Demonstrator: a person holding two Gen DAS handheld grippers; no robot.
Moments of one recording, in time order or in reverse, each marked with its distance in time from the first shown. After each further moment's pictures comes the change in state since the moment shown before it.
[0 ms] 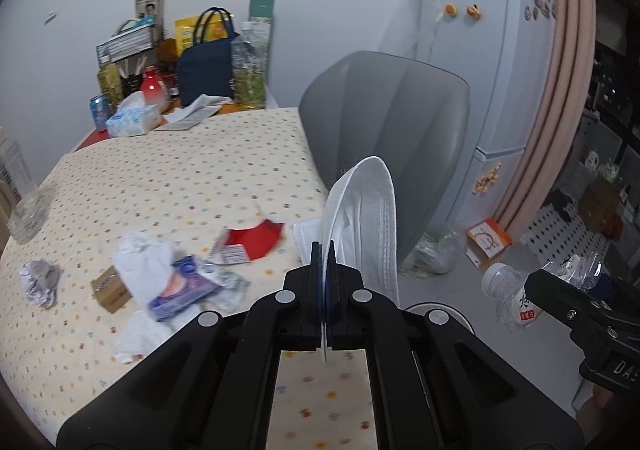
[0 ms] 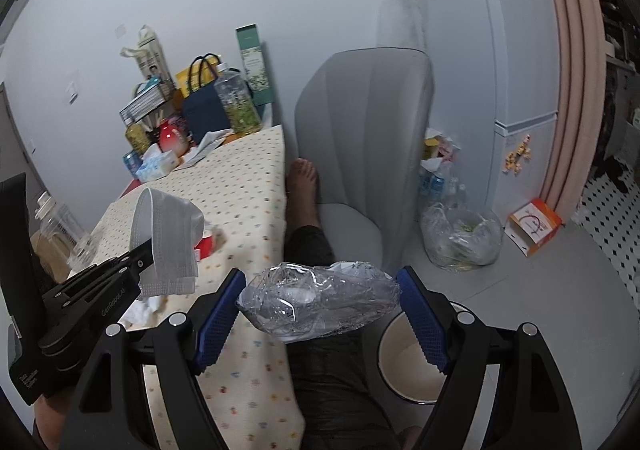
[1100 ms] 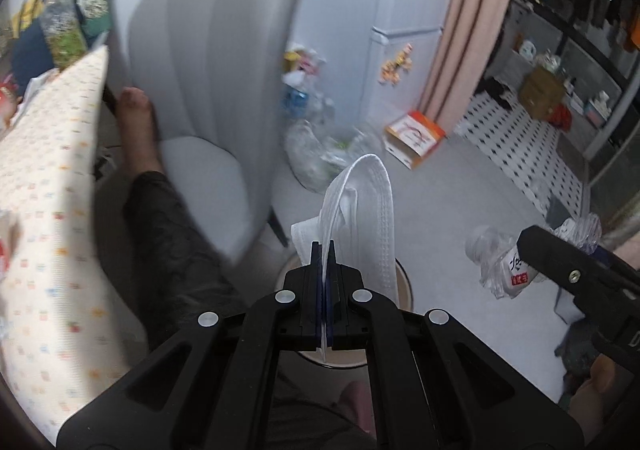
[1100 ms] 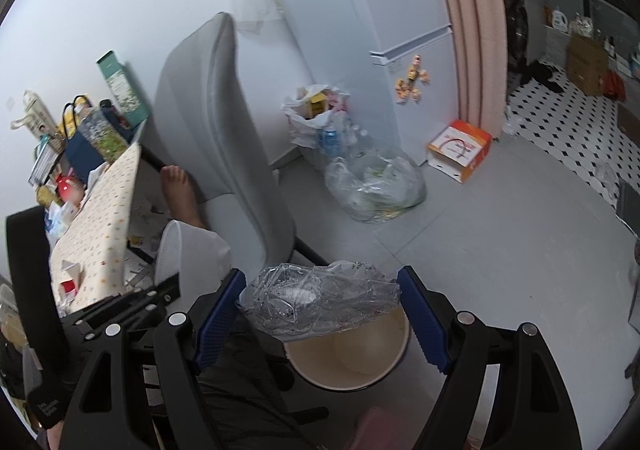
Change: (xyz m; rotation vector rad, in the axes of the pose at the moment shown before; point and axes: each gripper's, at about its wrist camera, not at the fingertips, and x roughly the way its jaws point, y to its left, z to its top) left arm 0.141 -0.196 -0.044 0.251 0.329 -0.254; right arm 0.043 -0.201 -0.034 0.322 0.085 -0.209
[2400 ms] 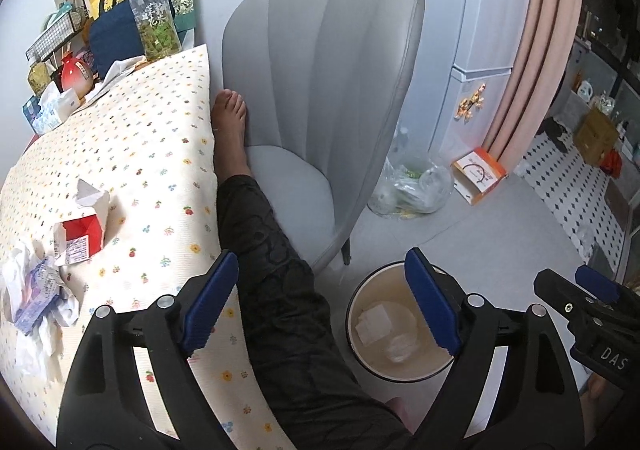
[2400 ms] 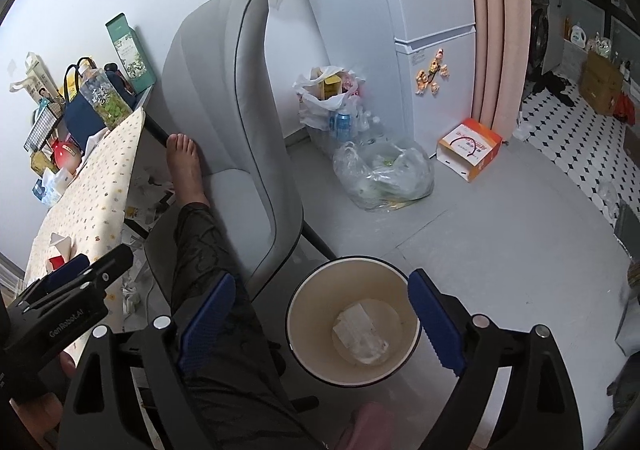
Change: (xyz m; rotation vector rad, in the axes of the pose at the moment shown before) left arm -0.051 0.080 -0.001 -0.147 -0.095 0.214; right arm 0.024 0.049 0.001 -0.101 0.064 -0.018
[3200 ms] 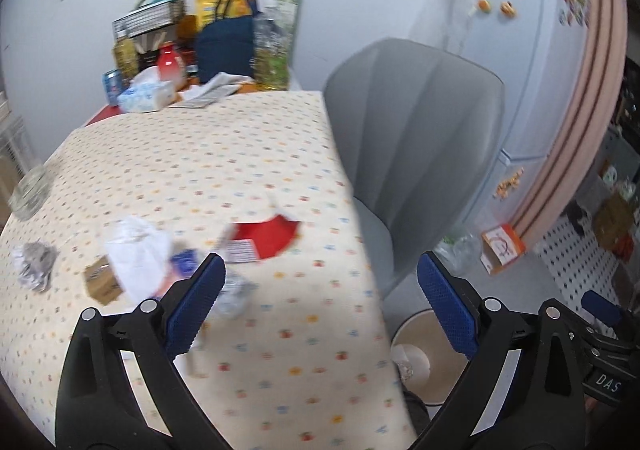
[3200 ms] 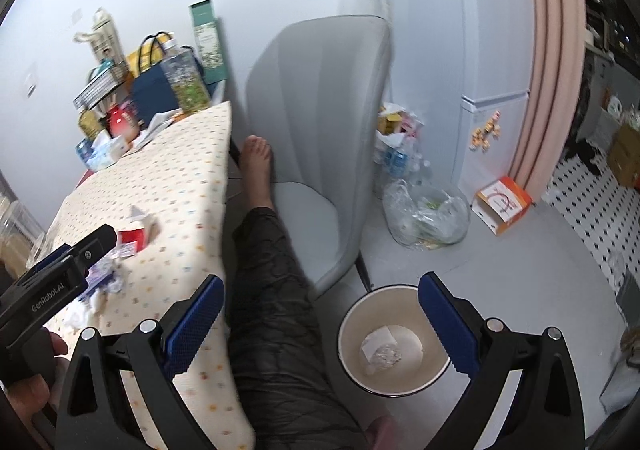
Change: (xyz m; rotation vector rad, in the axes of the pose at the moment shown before) left arm -0.093 0.130 -0.019 -0.235 -0.181 0.092; right arm -0.065 0.132 -0.010 -0.220 -0.089 0.073
